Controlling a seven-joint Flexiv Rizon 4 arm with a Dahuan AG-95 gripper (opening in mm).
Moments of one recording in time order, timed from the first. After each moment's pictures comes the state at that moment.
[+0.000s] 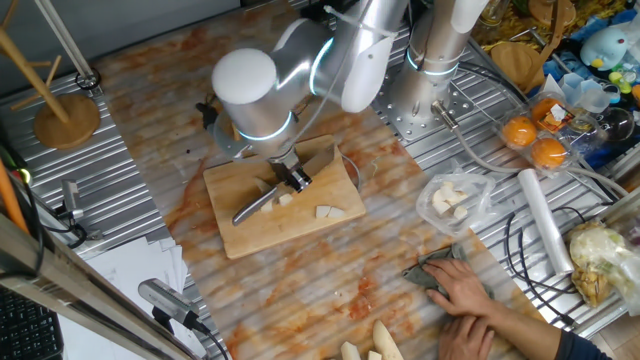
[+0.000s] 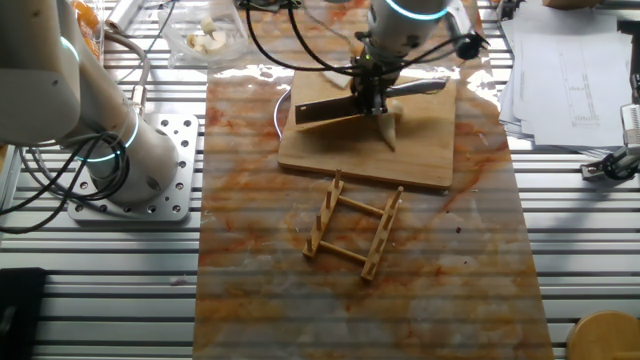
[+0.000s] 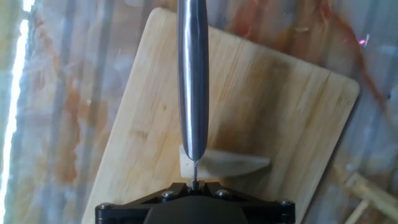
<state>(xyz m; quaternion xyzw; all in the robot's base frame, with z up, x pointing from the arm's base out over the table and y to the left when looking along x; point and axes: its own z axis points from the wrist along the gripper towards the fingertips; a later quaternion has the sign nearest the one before) 0.427 0.106 0.046 0.11 -0.99 -0.02 0.09</state>
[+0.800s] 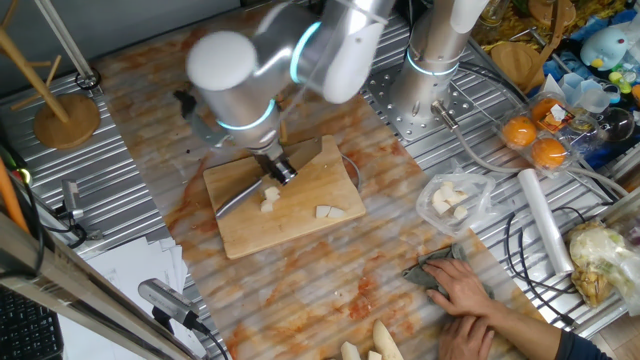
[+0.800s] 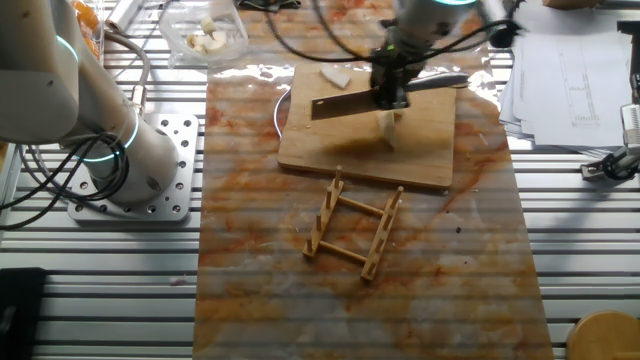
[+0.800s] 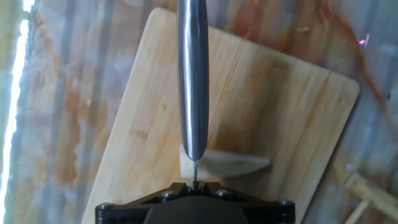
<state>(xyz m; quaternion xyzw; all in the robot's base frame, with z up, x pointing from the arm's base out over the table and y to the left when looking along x) 0.469 0.090 0.076 0.11 -0.99 -0.01 0.09</state>
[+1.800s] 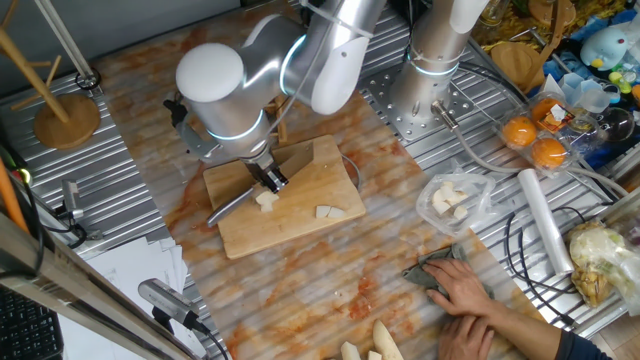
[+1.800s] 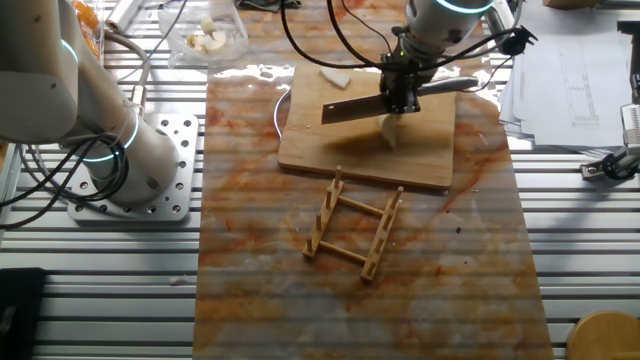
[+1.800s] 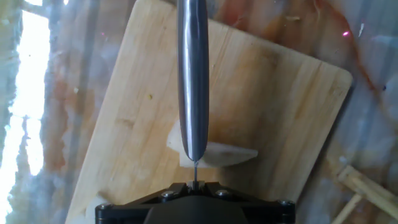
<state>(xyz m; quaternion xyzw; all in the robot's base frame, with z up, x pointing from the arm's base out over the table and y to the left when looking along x) 0.480 0.093 0.066 0.11 -0.99 -0.01 0.08</state>
